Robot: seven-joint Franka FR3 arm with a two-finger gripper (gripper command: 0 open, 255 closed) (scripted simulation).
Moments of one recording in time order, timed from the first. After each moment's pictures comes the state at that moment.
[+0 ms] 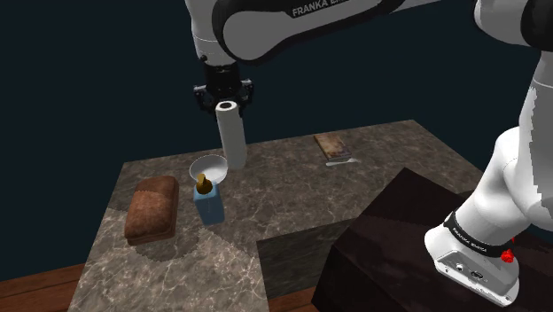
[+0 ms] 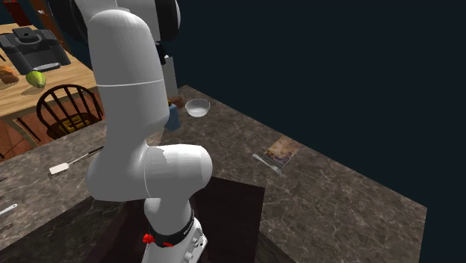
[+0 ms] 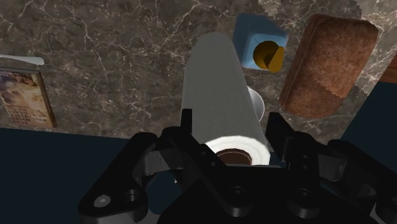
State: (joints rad) arm 0.39 0.33 0.22 -1.52 -0.26 1.93 1.10
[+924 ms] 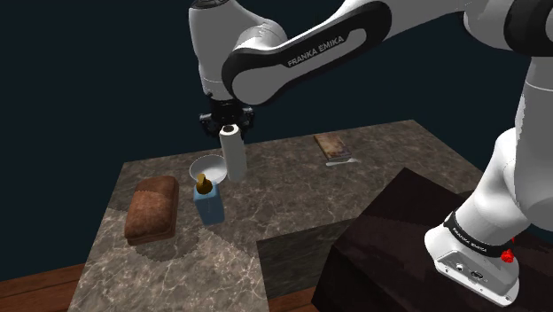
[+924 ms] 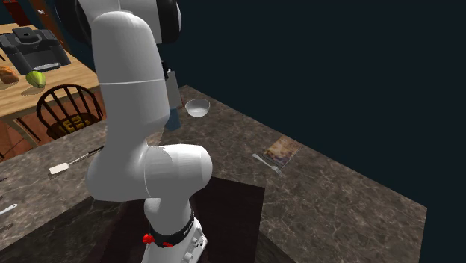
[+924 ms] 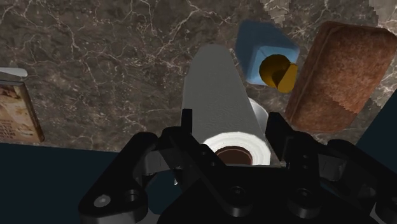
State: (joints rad) arm 0.40 0.37 0.21 -1.64 -0.29 2.09 1.14
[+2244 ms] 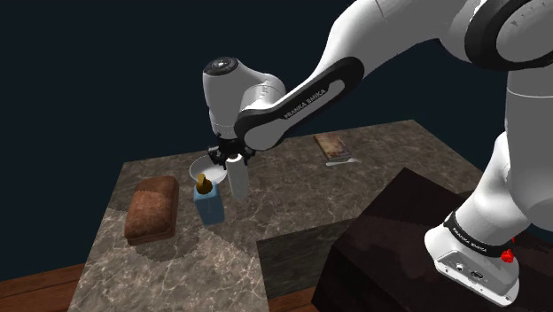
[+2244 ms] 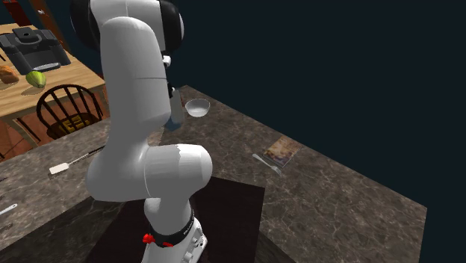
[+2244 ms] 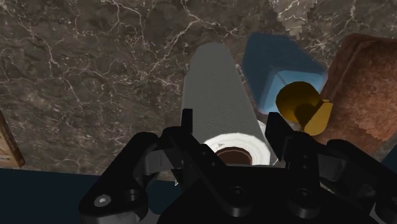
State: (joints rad) arm 0.41 0.48 0.18 -1.75 -0.35 2.31 1.21
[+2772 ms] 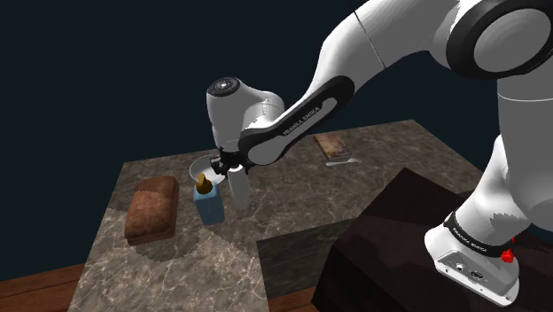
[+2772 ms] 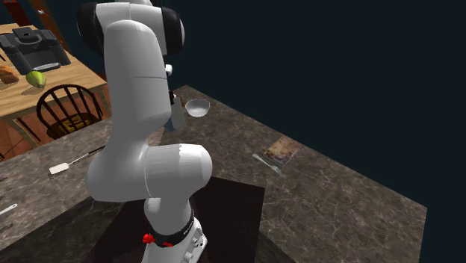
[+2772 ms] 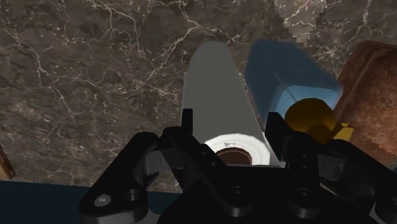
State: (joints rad) arm 0.42 0.55 0.17 -1.76 -0.38 2.38 1.24
